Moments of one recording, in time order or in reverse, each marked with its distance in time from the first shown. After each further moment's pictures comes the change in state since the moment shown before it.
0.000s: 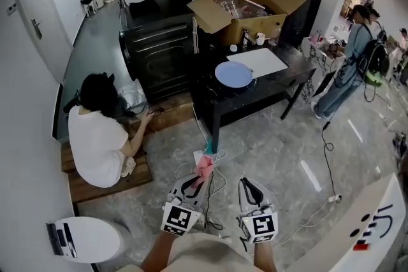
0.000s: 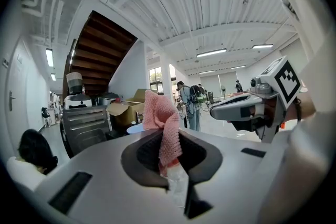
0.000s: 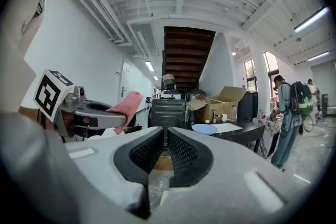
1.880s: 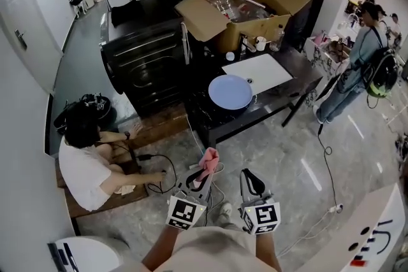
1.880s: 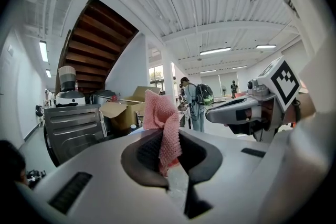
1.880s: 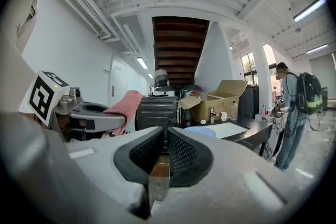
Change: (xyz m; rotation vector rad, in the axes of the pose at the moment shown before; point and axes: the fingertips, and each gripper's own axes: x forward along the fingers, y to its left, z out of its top) left arm 0.203 0.106 0.020 -0.005 0.009 -0.028; right arm 0.189 -0.138 0.016 0.051 0.019 -0.021
